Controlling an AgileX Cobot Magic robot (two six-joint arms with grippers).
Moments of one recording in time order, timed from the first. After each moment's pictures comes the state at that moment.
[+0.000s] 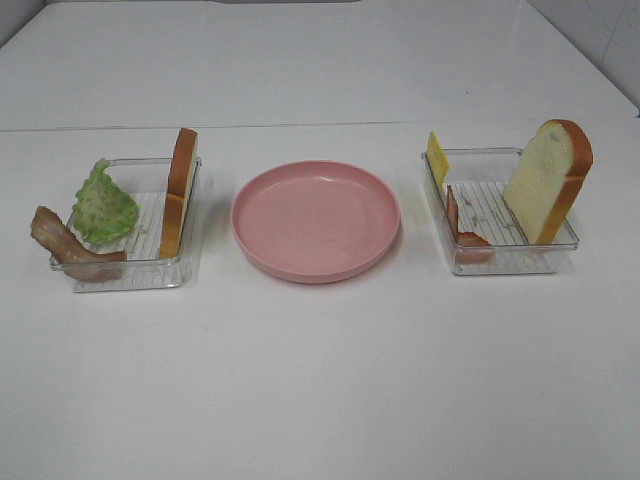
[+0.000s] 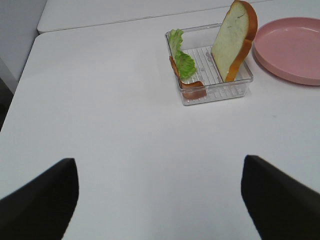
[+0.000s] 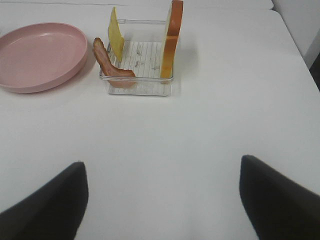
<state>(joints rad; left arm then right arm) 0.03 0.00 -0.50 -0.06 1.06 0.10 0.01 -0.01 -0.50 0.08 1.07 -0.08</state>
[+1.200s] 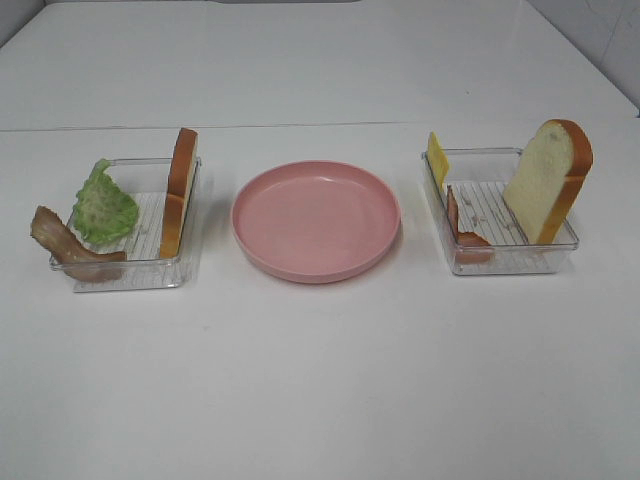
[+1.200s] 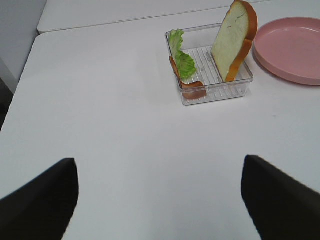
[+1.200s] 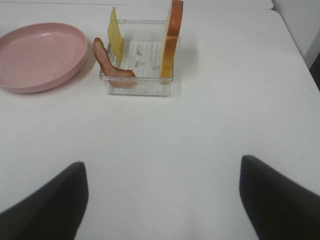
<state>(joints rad) 0.03 0.00 -0.50 -0.06 1.06 0.10 0.01 -0.01 -0.50 0.08 1.07 -0.08</state>
